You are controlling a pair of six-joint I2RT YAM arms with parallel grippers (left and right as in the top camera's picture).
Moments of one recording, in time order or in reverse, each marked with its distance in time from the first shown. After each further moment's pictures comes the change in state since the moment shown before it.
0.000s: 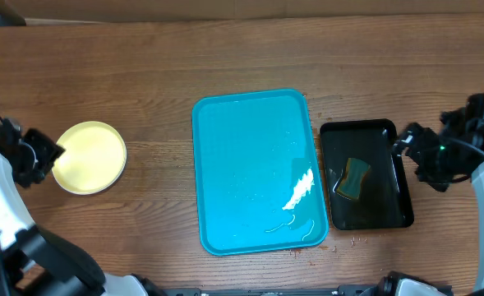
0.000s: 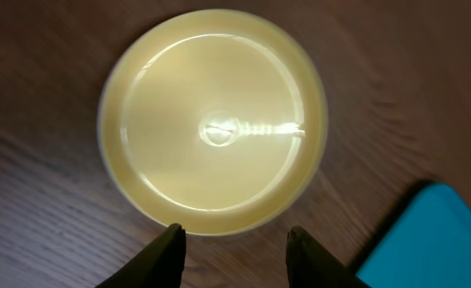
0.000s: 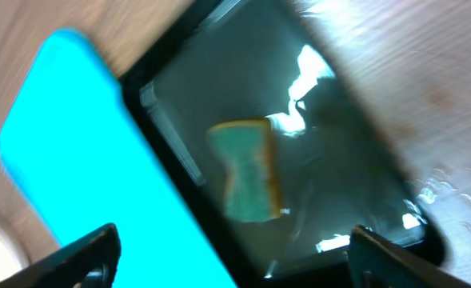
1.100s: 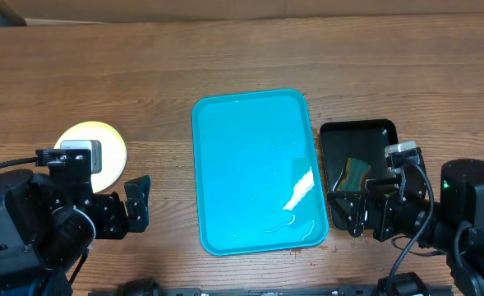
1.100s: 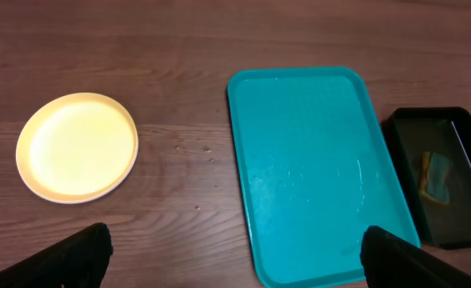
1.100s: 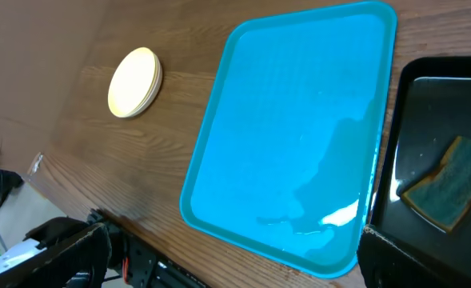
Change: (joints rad) left arm -0.494 -0.754 0.159 -0.428 0.007 0.264; right arm 0.493 -0.572 0.001 -0.049 -0.158 -0.124
